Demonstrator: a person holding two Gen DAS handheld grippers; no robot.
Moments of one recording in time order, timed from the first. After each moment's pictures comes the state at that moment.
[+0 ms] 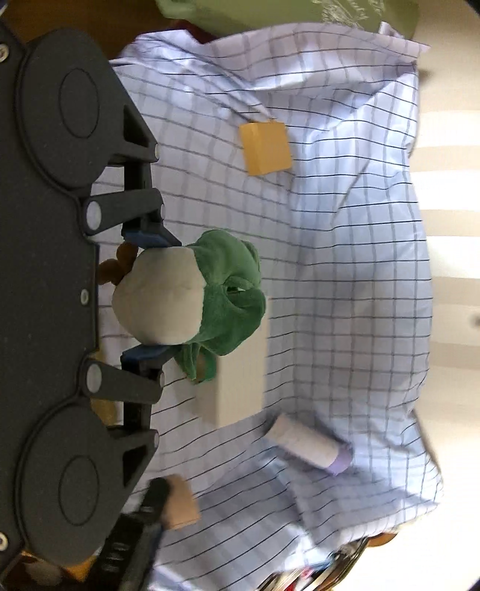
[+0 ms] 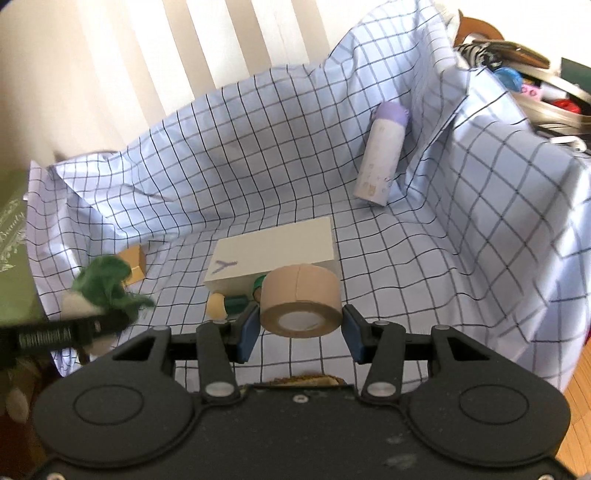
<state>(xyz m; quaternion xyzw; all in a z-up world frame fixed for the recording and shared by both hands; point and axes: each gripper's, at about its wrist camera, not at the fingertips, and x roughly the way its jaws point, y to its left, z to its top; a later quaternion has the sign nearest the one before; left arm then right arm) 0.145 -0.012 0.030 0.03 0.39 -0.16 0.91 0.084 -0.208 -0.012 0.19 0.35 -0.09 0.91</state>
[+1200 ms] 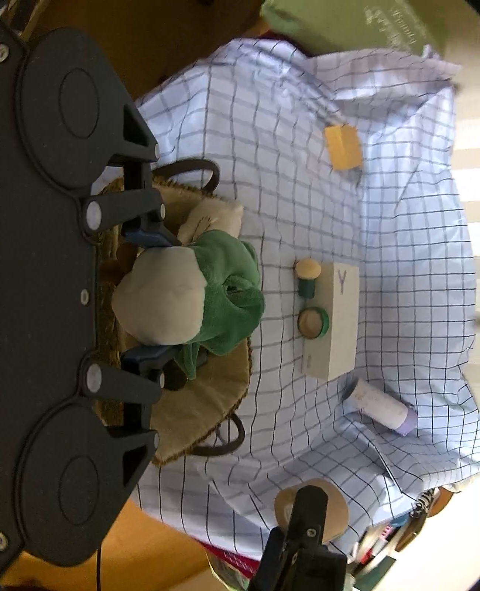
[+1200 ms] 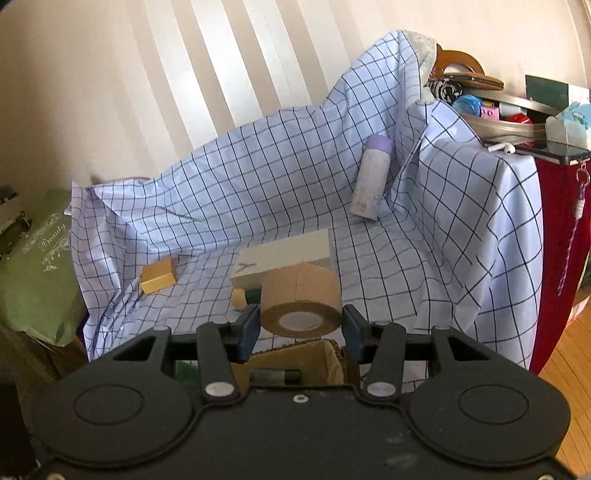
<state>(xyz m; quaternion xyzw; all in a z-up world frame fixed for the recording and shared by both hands) 0.019 -0.027 -0.009 0.06 0.41 -0.15 0.90 -0.022 -0.205 0.014 0.20 0.30 -0.07 0.93</state>
